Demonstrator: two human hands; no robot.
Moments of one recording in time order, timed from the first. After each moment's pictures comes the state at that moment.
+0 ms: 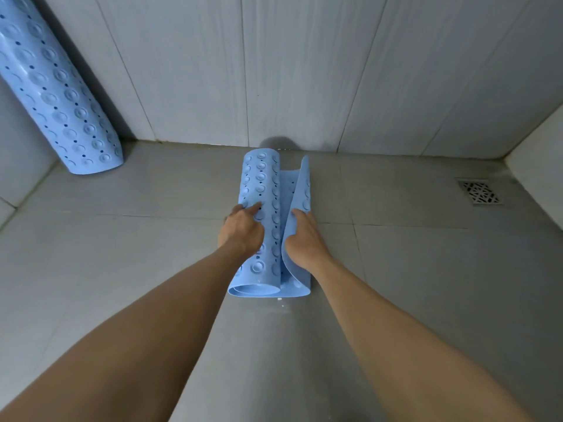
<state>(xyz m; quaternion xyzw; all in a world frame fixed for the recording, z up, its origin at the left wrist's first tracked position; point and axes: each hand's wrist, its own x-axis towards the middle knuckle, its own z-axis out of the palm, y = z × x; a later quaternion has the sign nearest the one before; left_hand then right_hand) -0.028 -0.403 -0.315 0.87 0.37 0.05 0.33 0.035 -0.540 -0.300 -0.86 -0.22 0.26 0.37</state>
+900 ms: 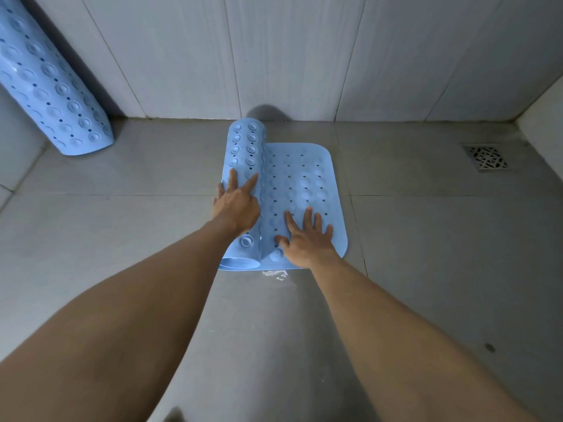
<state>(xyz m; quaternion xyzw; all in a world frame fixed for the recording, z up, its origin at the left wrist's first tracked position) -0.031 -0.405 -0.316 0.91 0.32 -0.04 0.24 0.034 -0.564 -0.365 -0.91 -0.31 0.29 0.00</state>
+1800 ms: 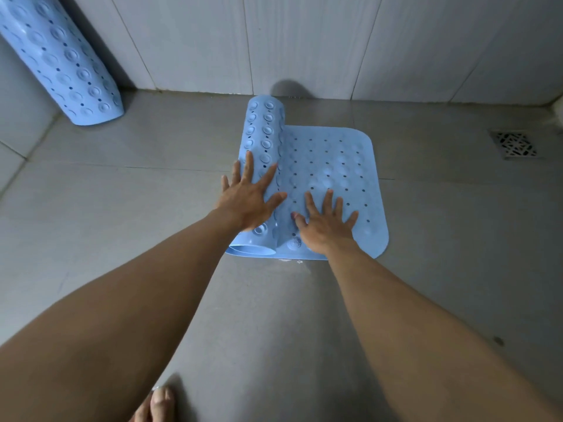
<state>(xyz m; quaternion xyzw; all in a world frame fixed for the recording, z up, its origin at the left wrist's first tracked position) -0.057 -0.412 -0.333 0.96 0.23 -0.09 0.13 0.032 -0.577 -0.376 -0.92 -0.28 0.26 0.03</state>
